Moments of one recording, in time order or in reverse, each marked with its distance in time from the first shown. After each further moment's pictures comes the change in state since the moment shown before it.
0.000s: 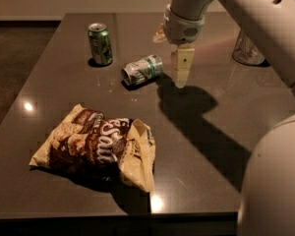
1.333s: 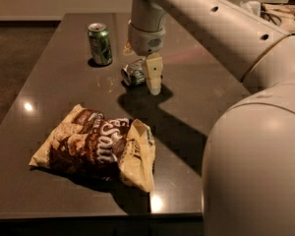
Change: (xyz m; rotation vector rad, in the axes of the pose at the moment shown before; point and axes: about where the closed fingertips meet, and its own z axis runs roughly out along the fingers) arm -0.065 -0.021 0.053 -0.082 0.036 -0.180
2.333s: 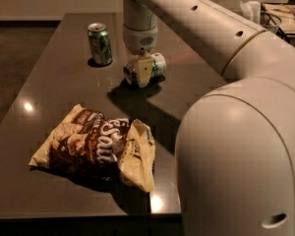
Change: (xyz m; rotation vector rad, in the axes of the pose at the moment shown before) arm -0.002 -0.011 0.011 -0.064 0.056 0.067
